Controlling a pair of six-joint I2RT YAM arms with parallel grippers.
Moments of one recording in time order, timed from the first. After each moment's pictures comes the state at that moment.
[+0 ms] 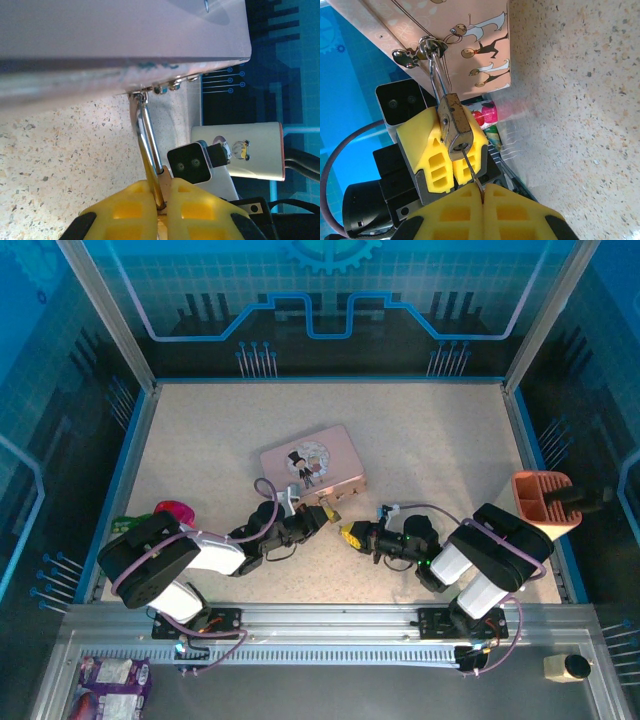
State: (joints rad) left arm -0.76 1.53 0.34 0.89 0.18 -1.31; right arm 0.66 1.62 0.10 1.30 -0.47 1.71
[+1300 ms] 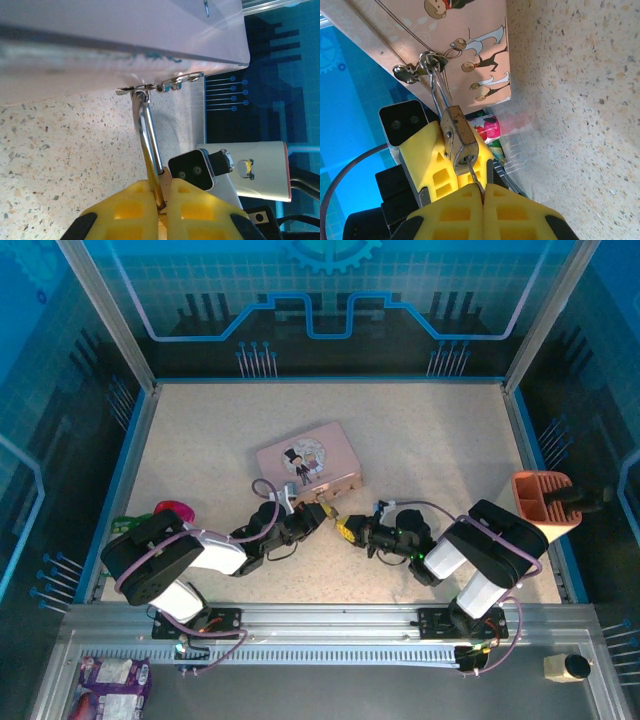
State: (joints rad) left arm -0.77 1.55 0.34 0.91 0.10 -1.32; right arm 0.68 1.65 0.18 1.24 -0.41 1.74
